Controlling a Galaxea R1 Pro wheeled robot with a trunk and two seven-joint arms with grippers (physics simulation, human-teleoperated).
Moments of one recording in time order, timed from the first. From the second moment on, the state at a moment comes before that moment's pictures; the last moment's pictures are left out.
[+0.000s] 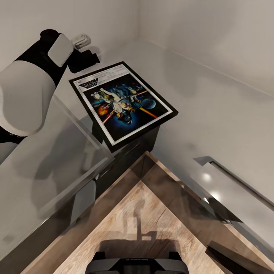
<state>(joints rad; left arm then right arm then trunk) -2.00 -0.06 0.21 -0.25 0.19 0.62 0.24 -0.14 -0.21 -0.06 0.05 -0.07 -0.22 0.48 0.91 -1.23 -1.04</state>
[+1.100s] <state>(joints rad) -2.00 -0.06 0.23 -0.25 0.19 0.58 0.24 -0.14 -0.21 -0.06 0.05 -0.07 -0.22 0.48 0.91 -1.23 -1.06</state>
